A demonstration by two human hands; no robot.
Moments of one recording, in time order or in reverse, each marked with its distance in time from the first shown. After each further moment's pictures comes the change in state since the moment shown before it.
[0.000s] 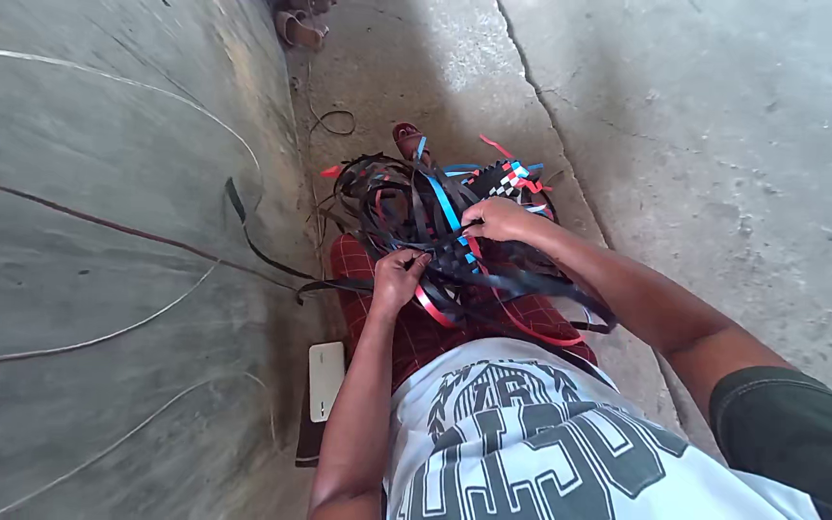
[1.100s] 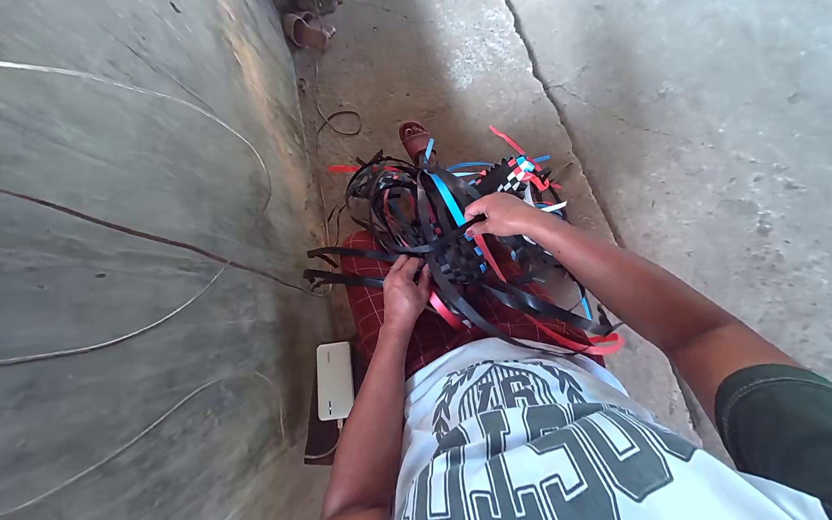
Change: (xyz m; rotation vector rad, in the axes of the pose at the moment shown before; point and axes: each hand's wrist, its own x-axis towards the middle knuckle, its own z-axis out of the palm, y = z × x) left_hand -0.019 -0.011 0.020 0.225 0.181 0.141; right_hand 0.013 0.009 -0.002 -0.004 -0.011 -0.043
